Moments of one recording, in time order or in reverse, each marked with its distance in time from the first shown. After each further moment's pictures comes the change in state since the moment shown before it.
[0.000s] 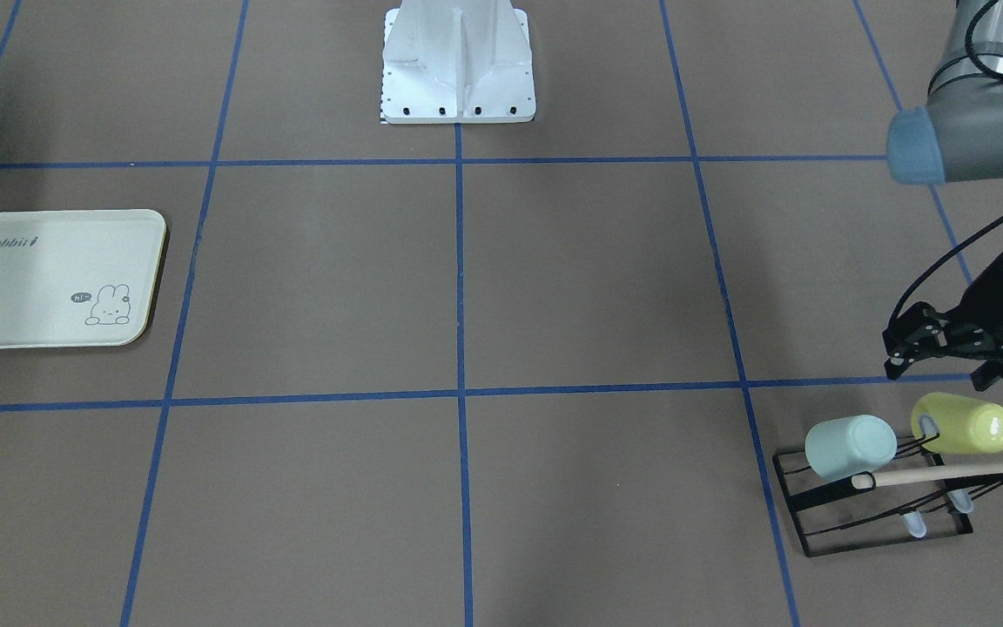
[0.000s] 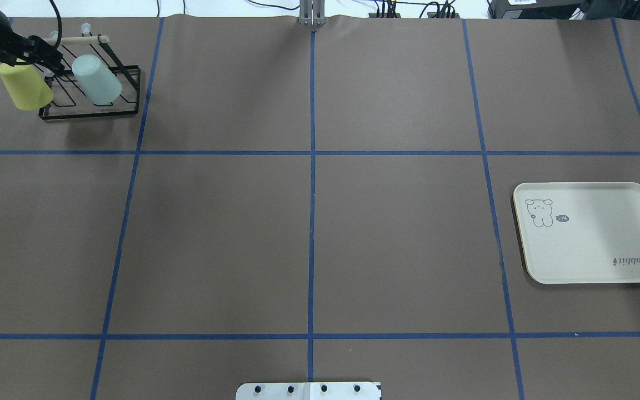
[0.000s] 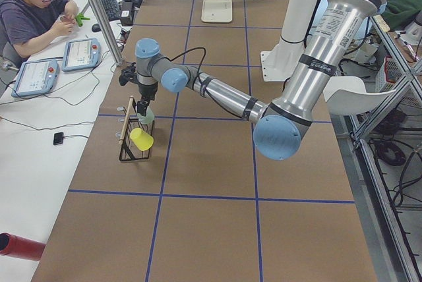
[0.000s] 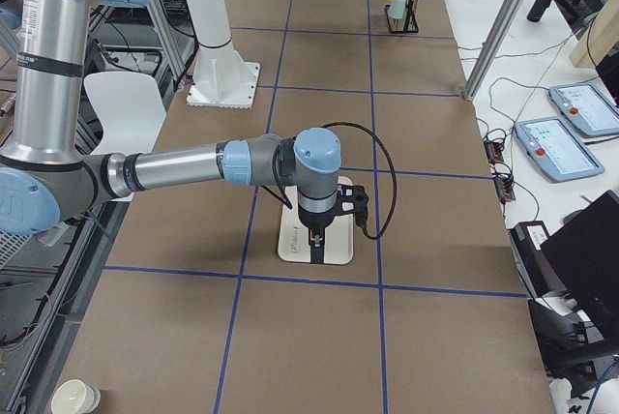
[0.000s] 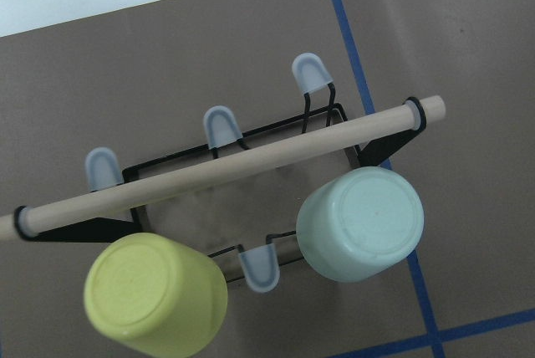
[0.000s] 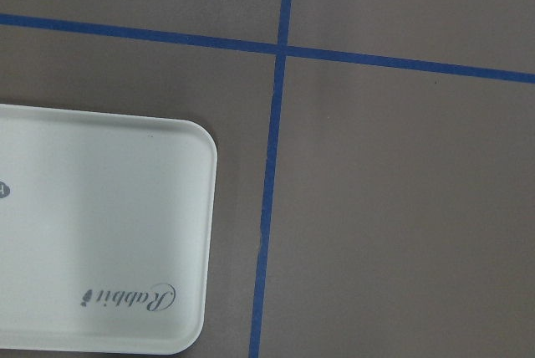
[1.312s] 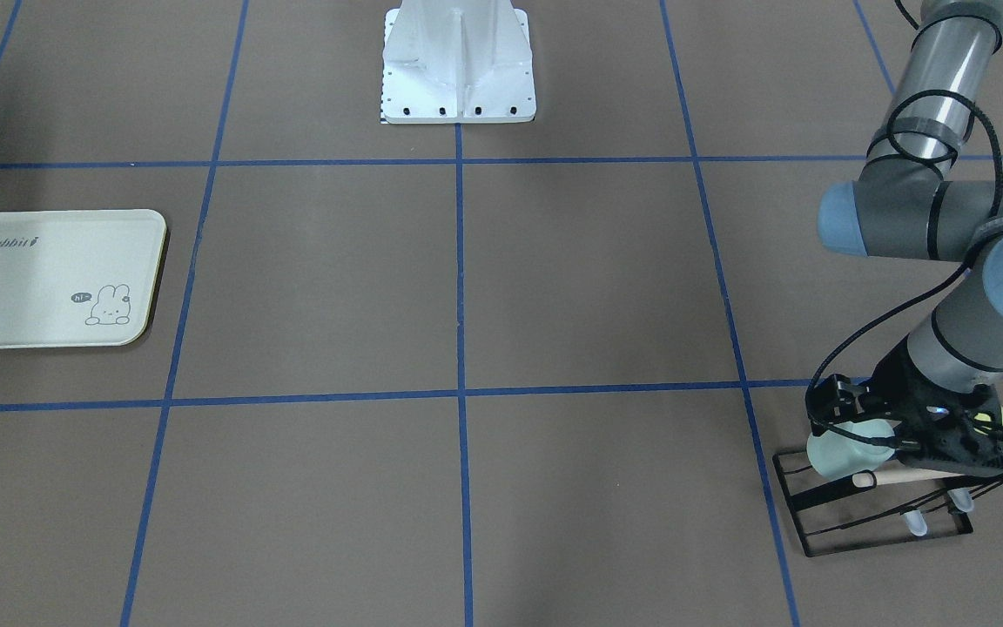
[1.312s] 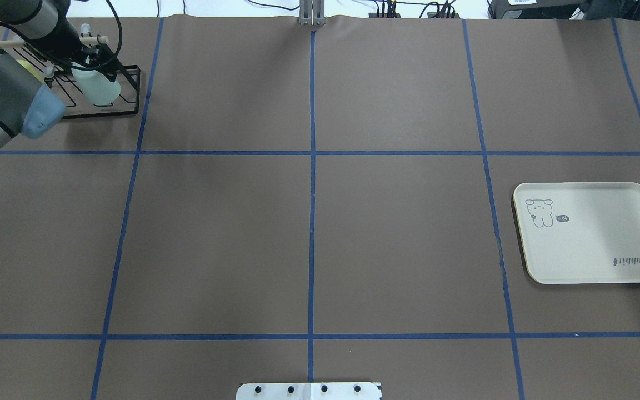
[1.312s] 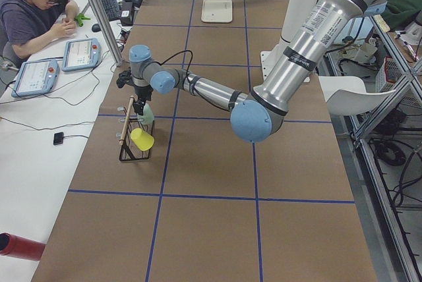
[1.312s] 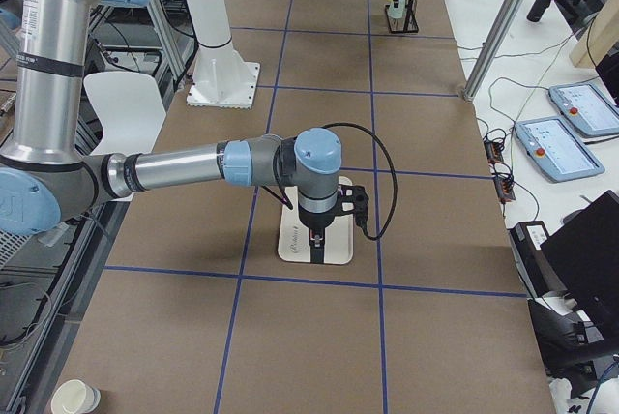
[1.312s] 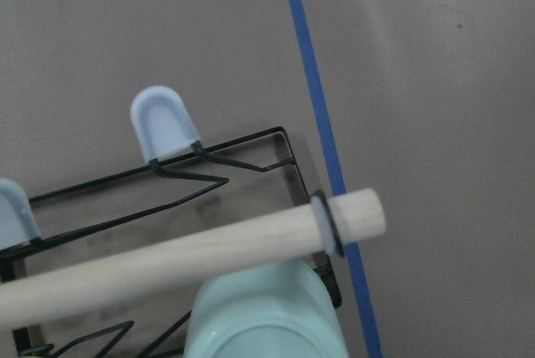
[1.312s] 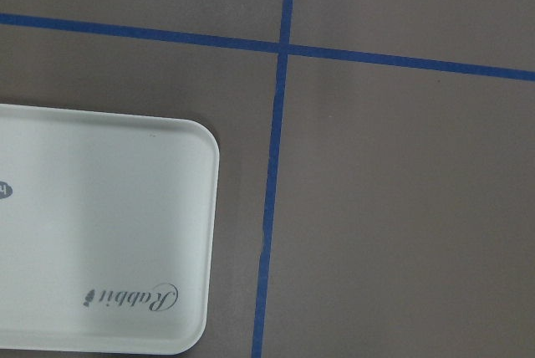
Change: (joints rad) left arm 0.065 -0.140 0.252 -0.113 0.011 -0.043; right arm -0.002 0.002 -0.004 -0.002 0.004 0.002
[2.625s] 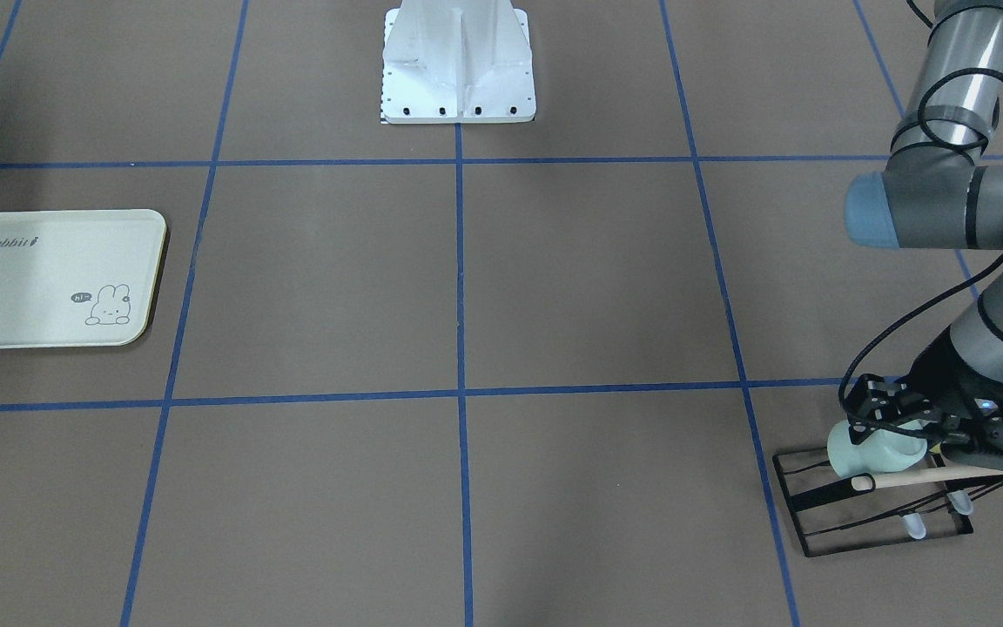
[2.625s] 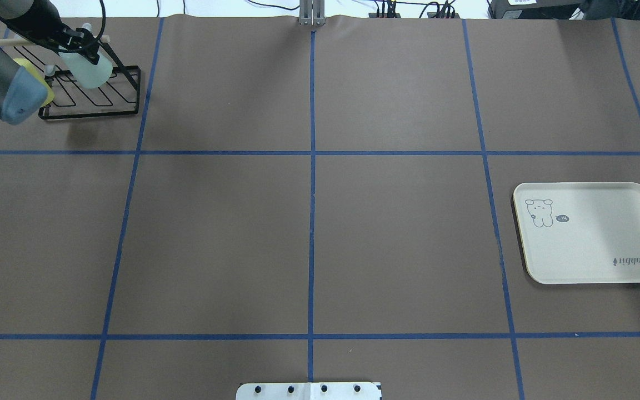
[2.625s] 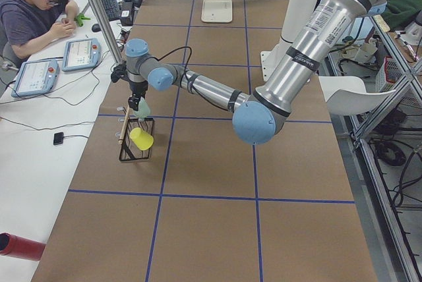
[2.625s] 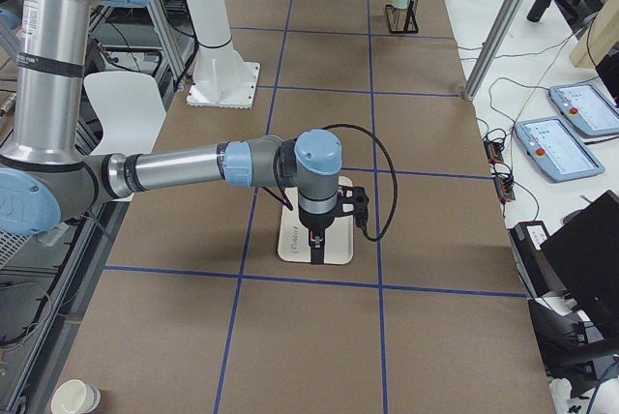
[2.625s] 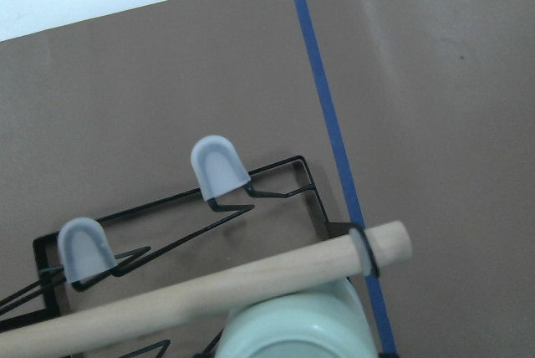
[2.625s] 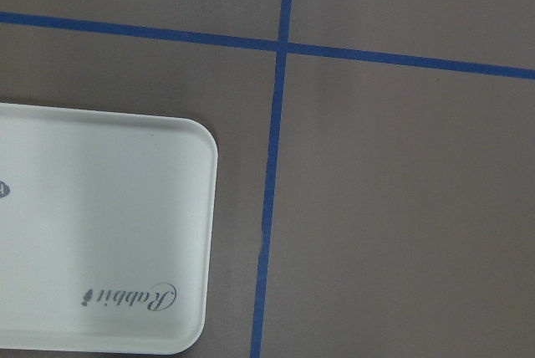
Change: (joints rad) left arm -0.058 0.030 -0.107 0.017 -0.007 0.039; right arm 0.000 0.001 -0.002 0.002 0.001 -0.002
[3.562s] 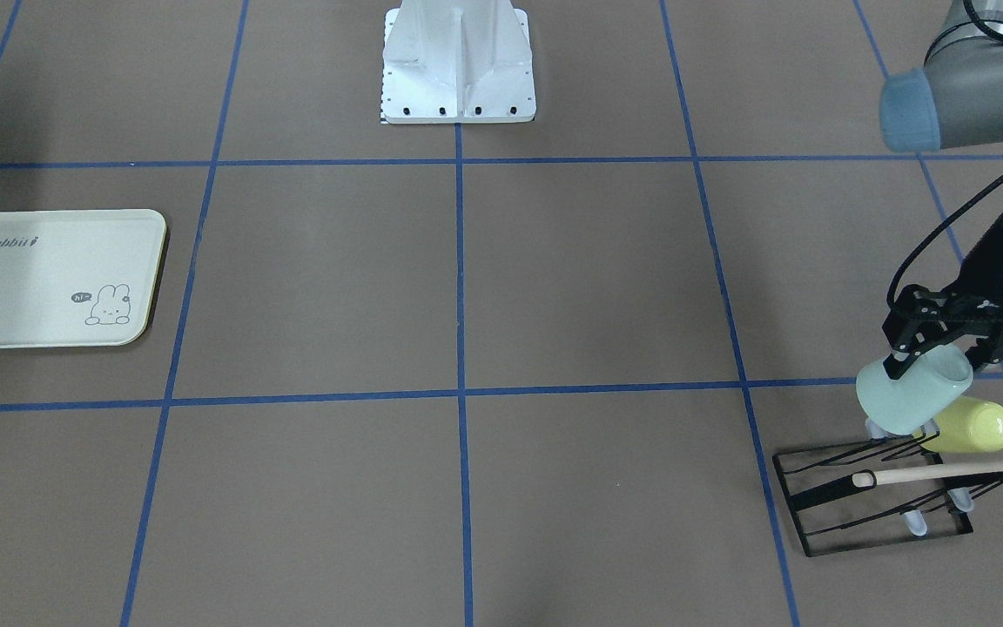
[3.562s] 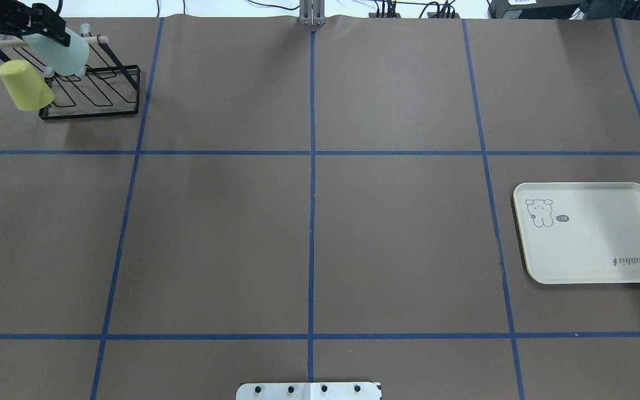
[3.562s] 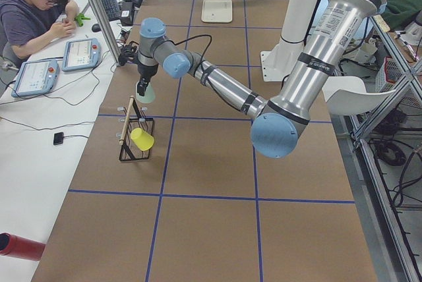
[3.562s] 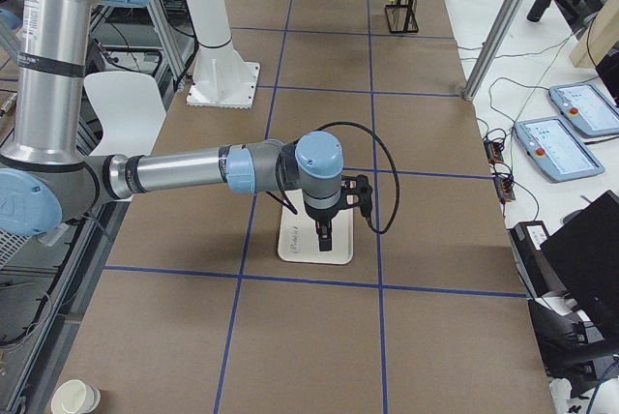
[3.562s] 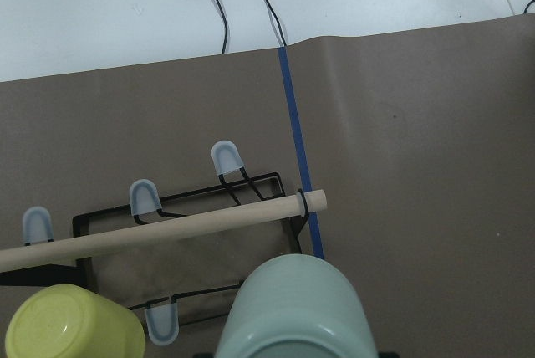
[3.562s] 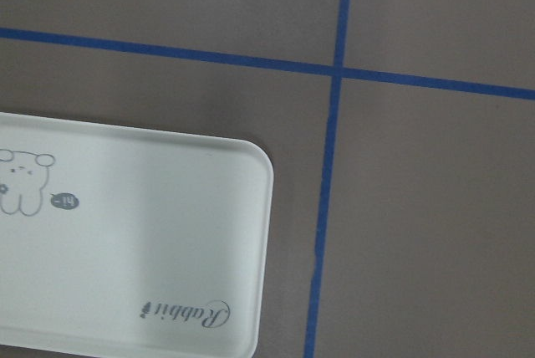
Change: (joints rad) left arm -0.028 0.106 -0.277 0.049 -0.004 -0.198; right arm -0.020 0.013 -0.040 0.157 0.185 0.068
